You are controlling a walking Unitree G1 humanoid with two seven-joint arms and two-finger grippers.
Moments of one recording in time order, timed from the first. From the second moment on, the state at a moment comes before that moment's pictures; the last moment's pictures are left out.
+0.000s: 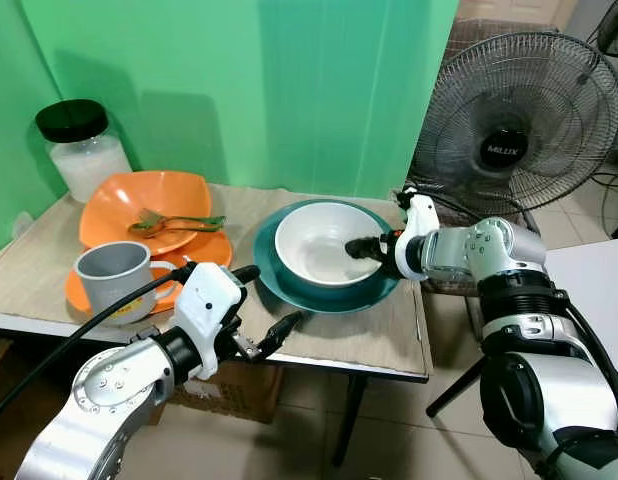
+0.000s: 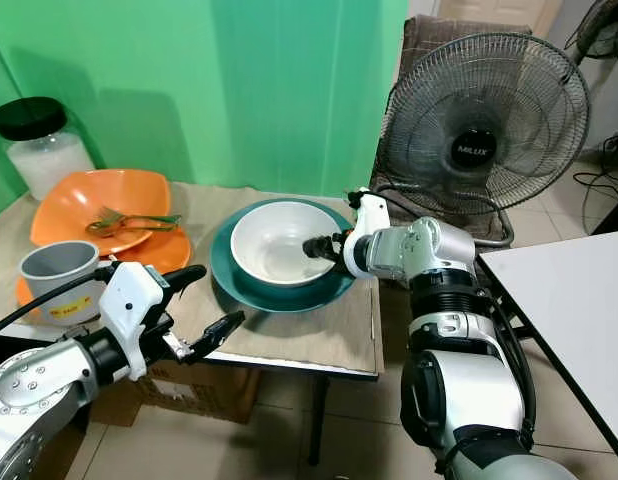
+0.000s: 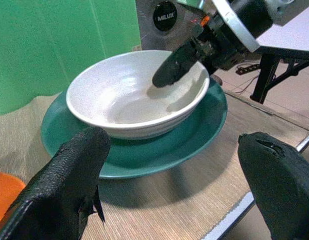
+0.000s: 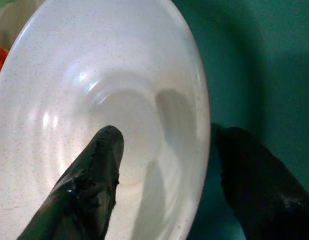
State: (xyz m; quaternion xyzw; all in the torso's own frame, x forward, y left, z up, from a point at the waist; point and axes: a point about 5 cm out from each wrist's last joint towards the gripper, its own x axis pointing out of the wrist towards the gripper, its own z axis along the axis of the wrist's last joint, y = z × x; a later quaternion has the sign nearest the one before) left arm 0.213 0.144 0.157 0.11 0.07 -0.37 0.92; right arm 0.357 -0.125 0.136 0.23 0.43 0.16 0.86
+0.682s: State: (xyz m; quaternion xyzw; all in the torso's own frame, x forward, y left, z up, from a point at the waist) left arm 0.213 0.142 0.158 0.10 0.07 -0.38 0.92; right arm 0.356 -0.117 0.133 0.30 0.44 0.16 0.83
